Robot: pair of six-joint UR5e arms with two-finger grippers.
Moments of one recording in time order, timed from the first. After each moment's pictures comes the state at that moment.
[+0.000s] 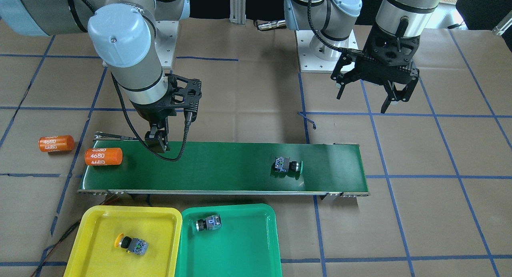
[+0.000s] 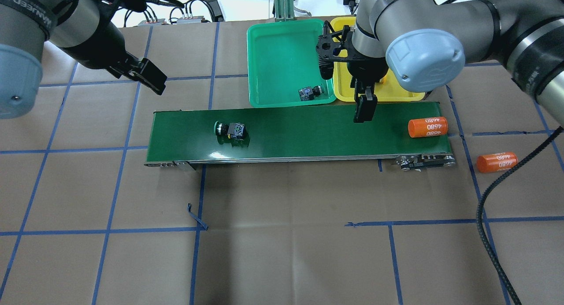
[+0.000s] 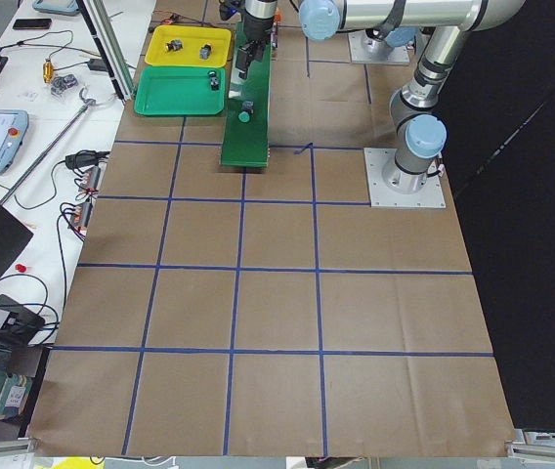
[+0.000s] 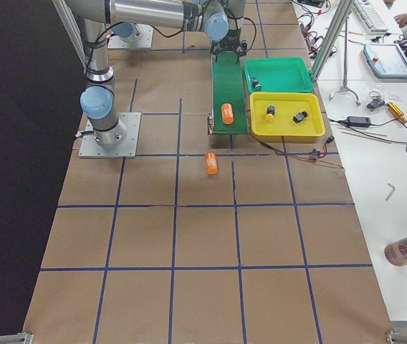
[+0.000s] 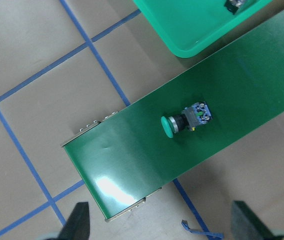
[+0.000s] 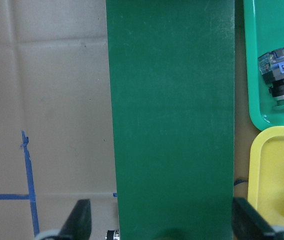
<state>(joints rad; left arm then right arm) -1.52 -1.52 -1.64 -1.37 1.56 0.41 1.72 -1.37 1.60 -1.76 -1.55 -1.37</state>
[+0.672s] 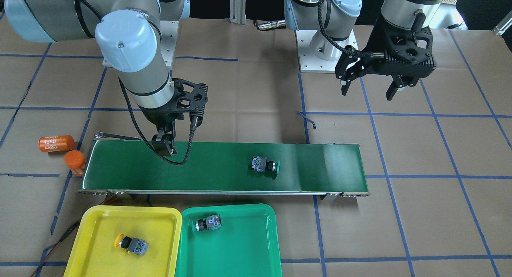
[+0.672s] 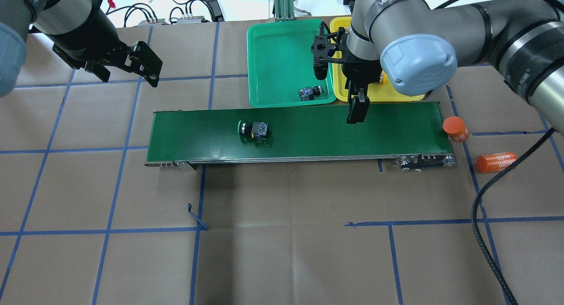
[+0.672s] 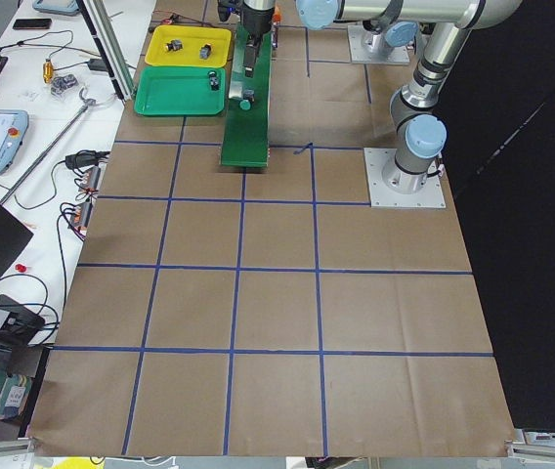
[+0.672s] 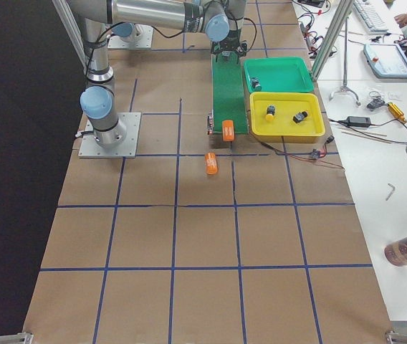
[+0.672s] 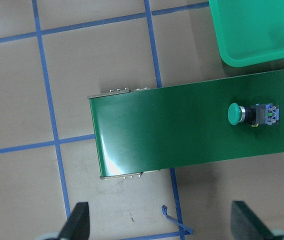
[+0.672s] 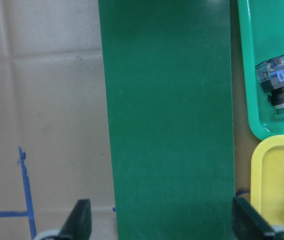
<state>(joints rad) -1.52 -1.53 -1.57 -1.50 1.58 0.19 1.75 -1.34 1.61 -1.82 -1.51 -1.30</state>
